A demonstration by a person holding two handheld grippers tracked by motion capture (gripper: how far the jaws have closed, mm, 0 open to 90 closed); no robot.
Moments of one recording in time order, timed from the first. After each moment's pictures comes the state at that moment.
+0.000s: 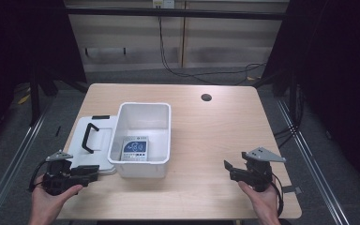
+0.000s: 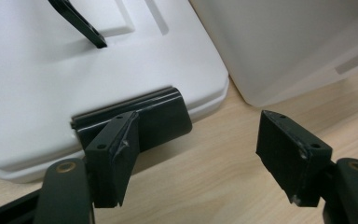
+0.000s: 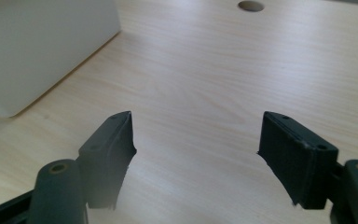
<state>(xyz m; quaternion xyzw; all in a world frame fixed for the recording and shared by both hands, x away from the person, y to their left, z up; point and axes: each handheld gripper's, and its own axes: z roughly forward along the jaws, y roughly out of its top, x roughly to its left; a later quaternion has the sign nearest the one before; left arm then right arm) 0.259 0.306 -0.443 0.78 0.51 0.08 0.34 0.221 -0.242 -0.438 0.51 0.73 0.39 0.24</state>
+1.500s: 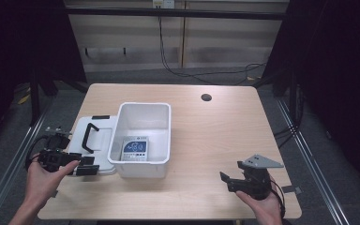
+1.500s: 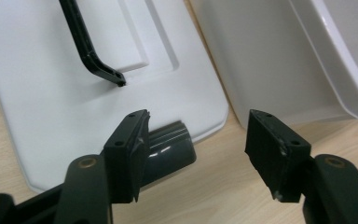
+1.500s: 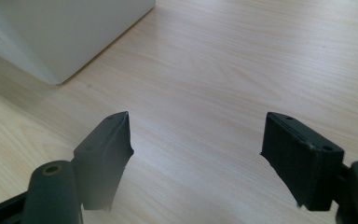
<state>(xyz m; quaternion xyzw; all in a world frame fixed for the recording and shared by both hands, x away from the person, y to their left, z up) 0.307 0.306 -0.394 0.79 0.54 0.03 0.28 0.201 -0.230 -0.435 0.49 0.76 0.38 0.20</state>
